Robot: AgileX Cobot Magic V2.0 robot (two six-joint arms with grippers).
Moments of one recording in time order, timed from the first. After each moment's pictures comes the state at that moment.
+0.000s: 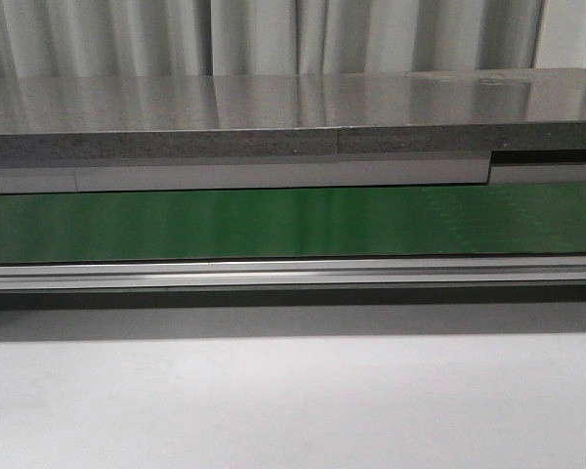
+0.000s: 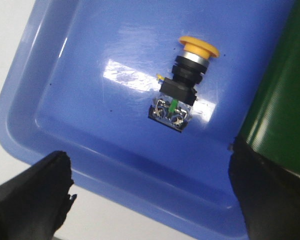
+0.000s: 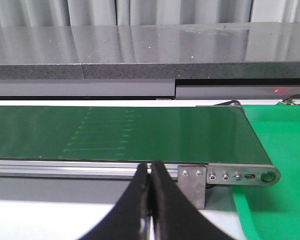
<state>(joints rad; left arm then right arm) 0.38 1.59 -1.14 0.10 0.88 -0.09 0.06 -0.01 0.03 0.07 0.12 -0.03</state>
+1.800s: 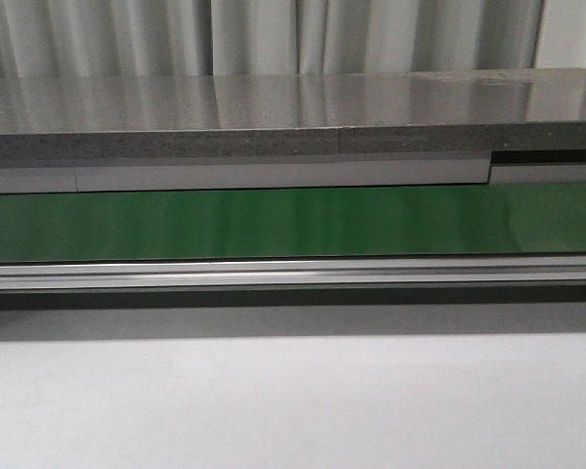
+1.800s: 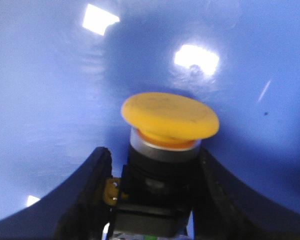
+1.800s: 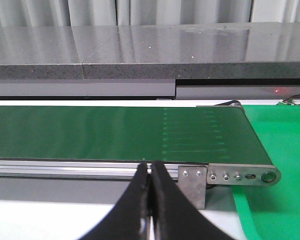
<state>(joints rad) 0.39 2.00 -1.37 0.02 0.88 -0.04 0.06 -0.01 0.03 0.07 0.12 -0.03</state>
